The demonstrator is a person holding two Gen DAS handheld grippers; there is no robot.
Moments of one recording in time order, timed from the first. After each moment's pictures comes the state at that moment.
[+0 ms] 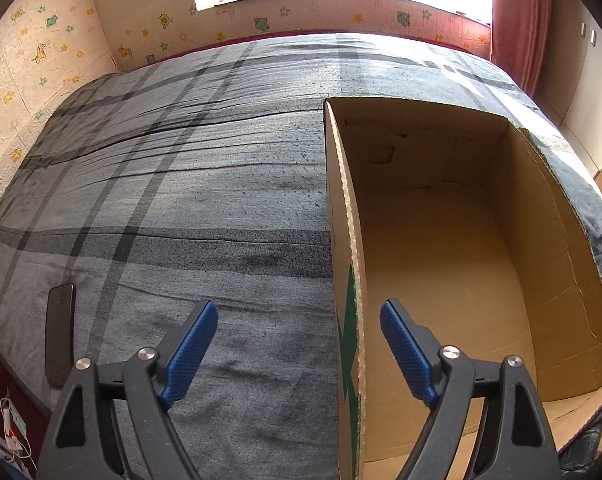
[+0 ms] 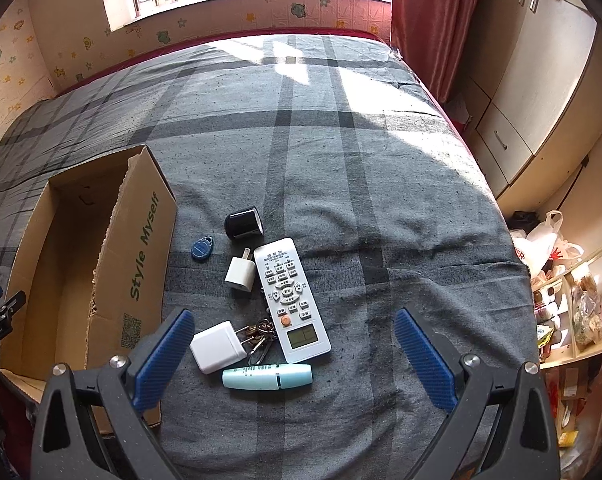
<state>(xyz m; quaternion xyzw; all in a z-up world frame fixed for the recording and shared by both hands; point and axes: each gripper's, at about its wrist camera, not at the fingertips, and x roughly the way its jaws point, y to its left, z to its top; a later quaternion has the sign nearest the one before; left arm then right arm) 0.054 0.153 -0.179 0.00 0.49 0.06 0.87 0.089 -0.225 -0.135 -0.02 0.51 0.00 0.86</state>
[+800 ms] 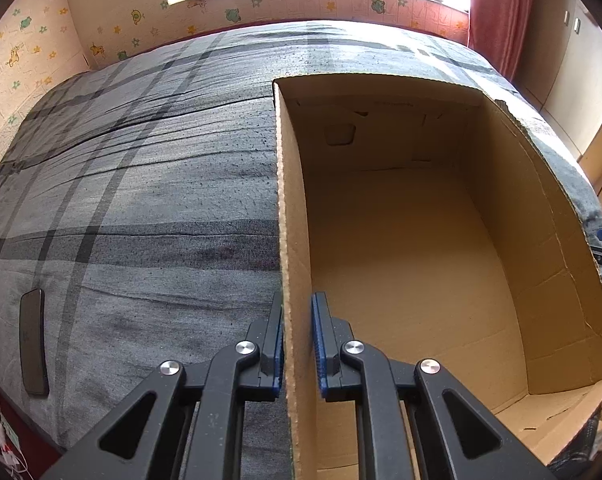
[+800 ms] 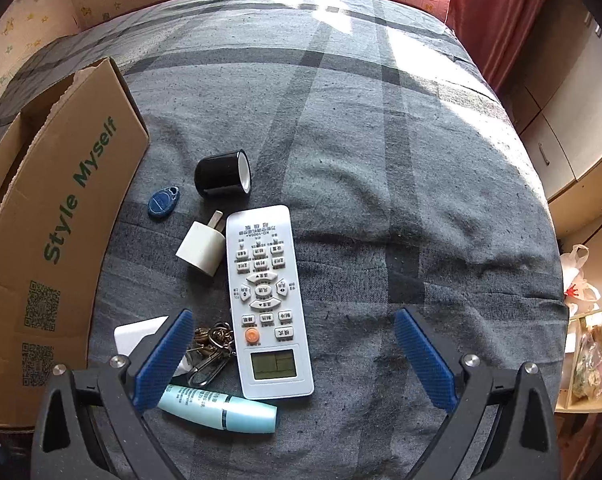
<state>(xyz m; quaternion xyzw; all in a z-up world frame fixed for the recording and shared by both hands) 0.062 0.135 -0.196 0.00 0.51 0.02 0.86 0.143 -0.235 -0.225 -0.10 0.56 0.07 0.82</state>
